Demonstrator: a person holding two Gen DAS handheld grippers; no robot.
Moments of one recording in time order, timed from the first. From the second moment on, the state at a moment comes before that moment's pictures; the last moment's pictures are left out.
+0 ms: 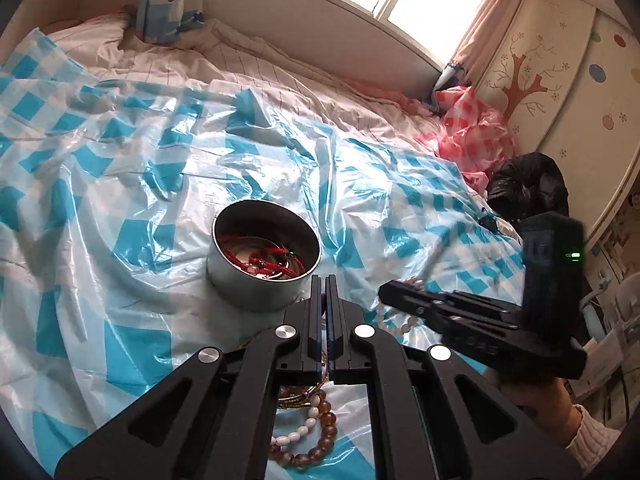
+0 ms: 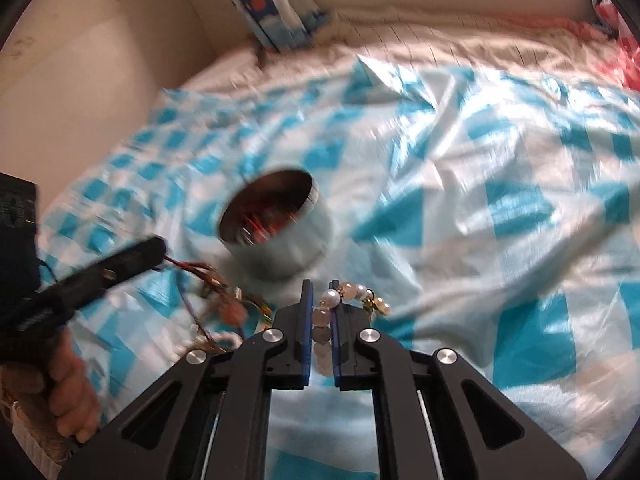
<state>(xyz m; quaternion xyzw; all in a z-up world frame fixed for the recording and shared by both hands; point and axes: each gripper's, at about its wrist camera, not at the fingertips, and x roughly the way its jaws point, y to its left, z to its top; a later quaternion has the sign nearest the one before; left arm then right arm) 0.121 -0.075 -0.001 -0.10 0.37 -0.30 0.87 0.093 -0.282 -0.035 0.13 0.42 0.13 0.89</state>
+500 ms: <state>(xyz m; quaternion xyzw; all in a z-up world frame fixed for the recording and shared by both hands) 0.124 -0.063 0.004 -0.11 0.36 -0.25 0.90 0.080 -0.260 -0.005 0.09 0.35 0.17 0.92</state>
